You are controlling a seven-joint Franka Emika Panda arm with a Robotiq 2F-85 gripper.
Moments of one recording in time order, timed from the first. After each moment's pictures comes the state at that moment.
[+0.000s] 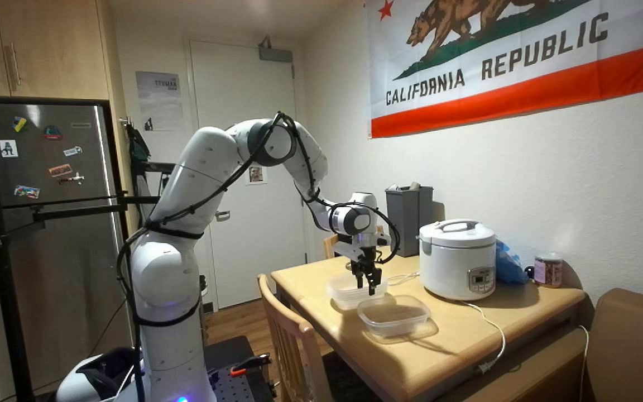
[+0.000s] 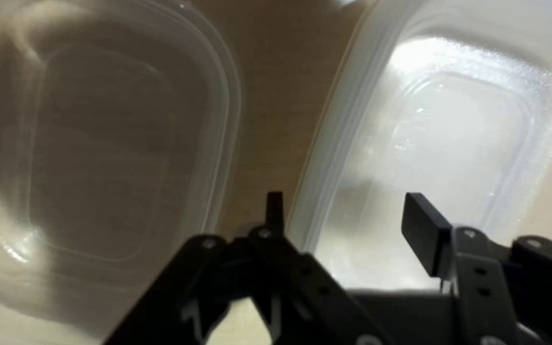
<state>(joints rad) 0.12 0.49 0.12 -1.95 -0.04 2.46 0.18</state>
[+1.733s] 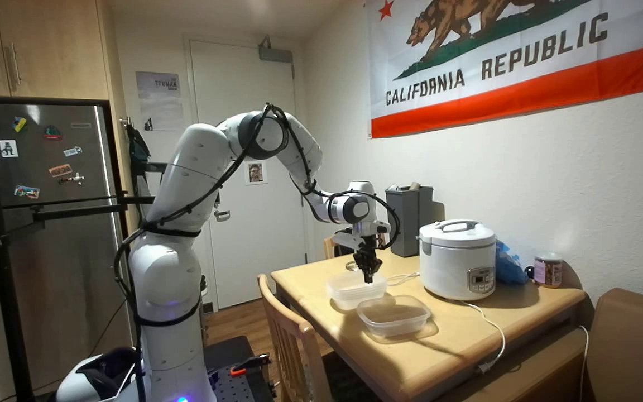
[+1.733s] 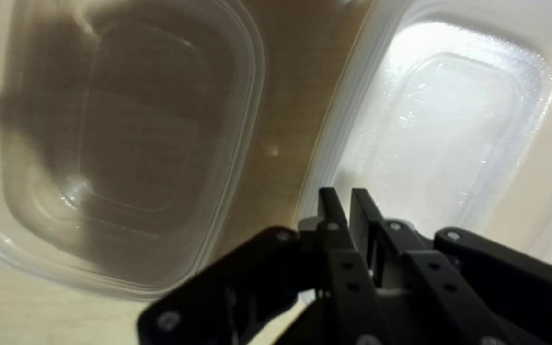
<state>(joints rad) 0.17 0.42 0.07 -1.95 -0.07 2.42 0.18</state>
